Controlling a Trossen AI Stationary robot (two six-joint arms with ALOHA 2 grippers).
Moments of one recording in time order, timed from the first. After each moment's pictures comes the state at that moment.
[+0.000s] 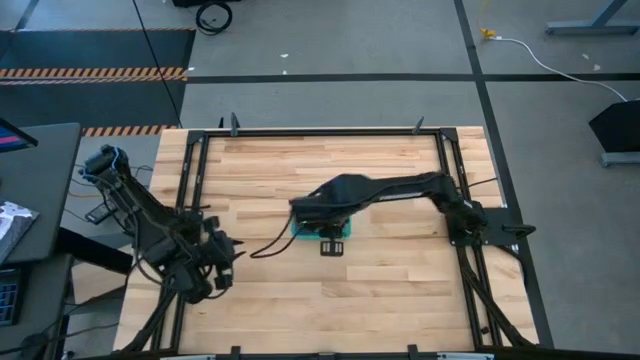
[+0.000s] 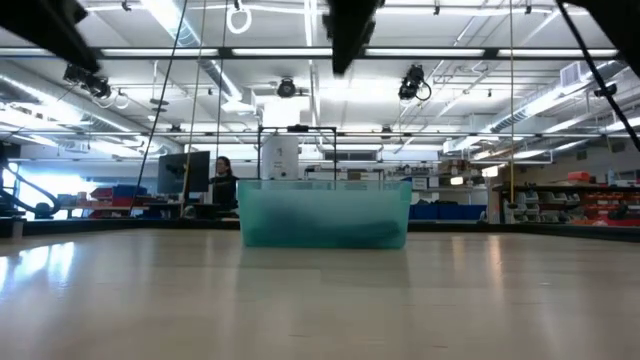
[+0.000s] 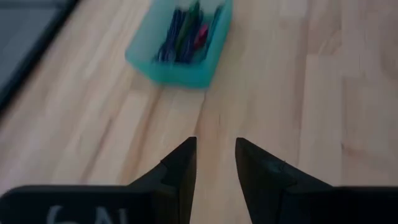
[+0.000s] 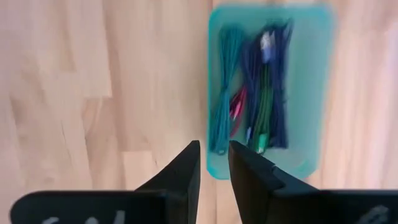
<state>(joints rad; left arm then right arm) -0.88 1.18 0.89 -0.97 -0.81 -0.94 0.14 2.19 2.34 -1.52 0.06 0.18</state>
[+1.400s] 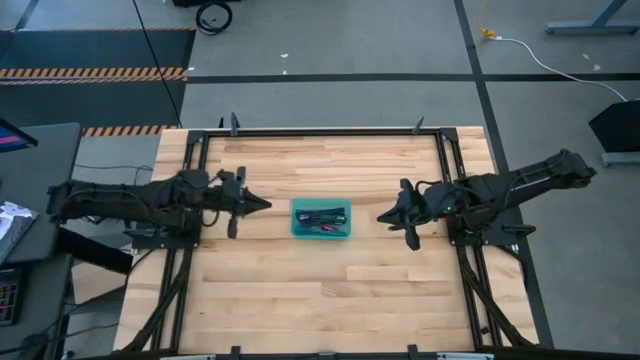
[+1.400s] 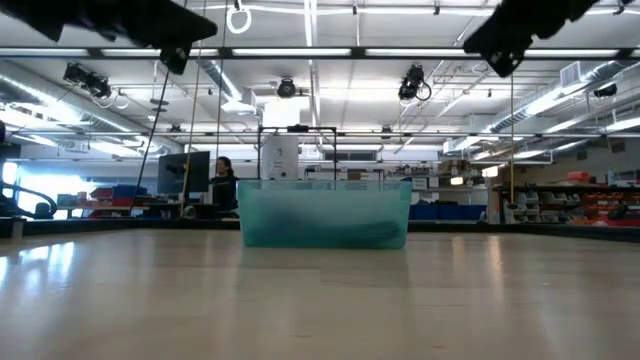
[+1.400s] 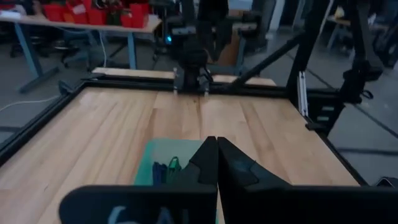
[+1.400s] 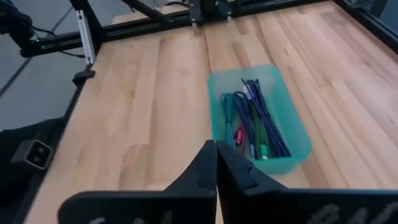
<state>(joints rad) 0.05 0.70 0.48 0.07 0.07 -0.06 0.24 0.87 0.69 -0.33 0.18 0.29</state>
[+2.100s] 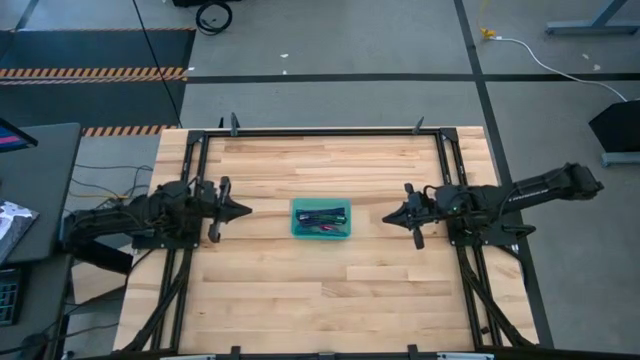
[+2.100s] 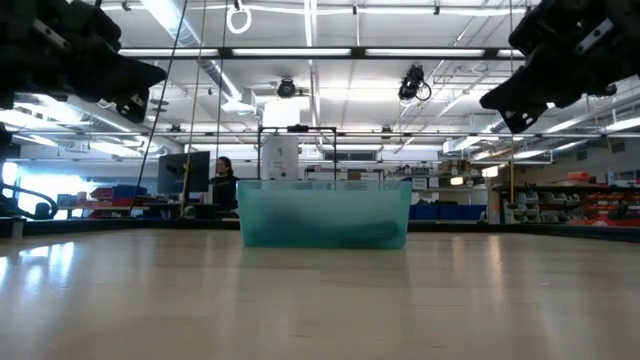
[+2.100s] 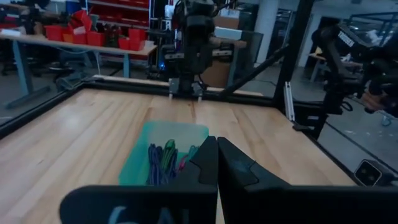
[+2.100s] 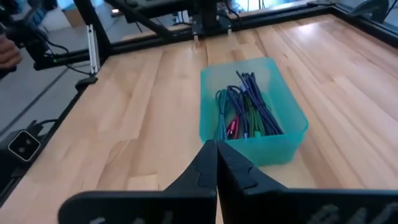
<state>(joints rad) 0.18 0.16 0.07 0.08 0.22 -0.12 0.11 0.64 0.25 0.07 0.05 0.22</state>
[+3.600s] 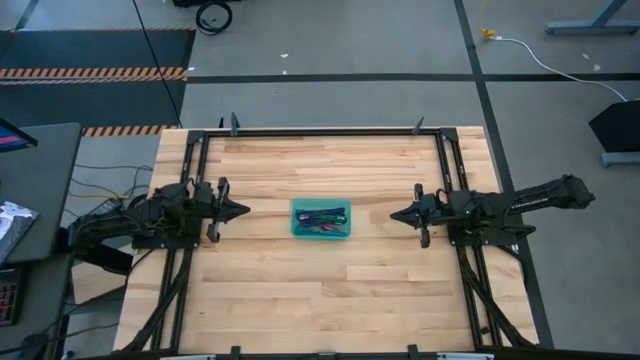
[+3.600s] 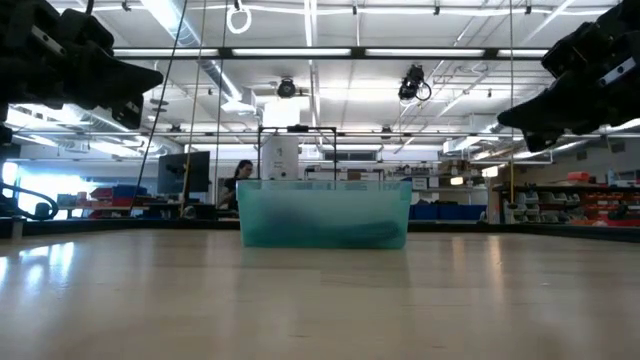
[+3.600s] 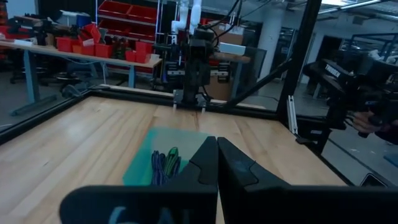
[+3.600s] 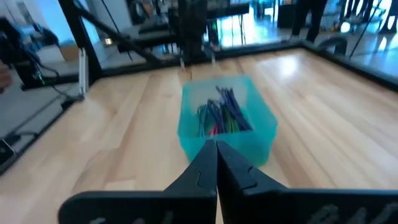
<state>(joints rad) 0.19 0.02 0.01 0.05 0.20 -0.15 0.11 0.31 0.01 0.14 0.14 0.16</state>
